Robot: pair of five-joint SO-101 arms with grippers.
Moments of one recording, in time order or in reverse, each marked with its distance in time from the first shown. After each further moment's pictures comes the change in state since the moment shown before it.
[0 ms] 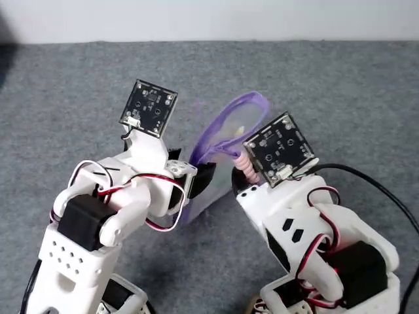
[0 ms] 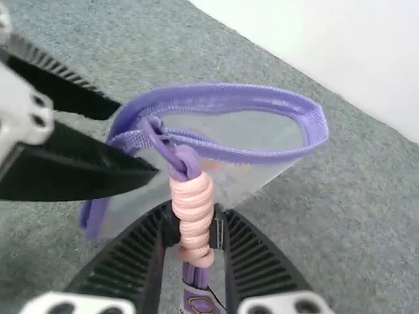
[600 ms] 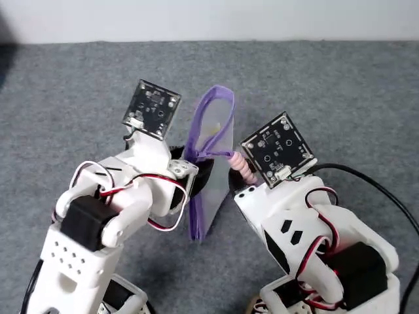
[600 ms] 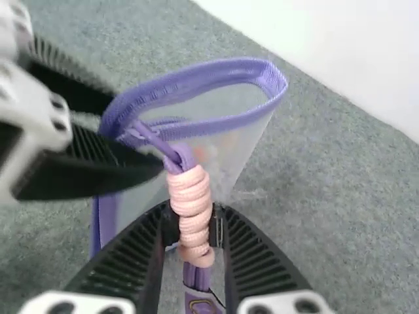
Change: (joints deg) left arm 0.1 -0.1 2.4 -2.1 -1.7; right arm -0.2 0.0 -0.7 -0.4 -1.4
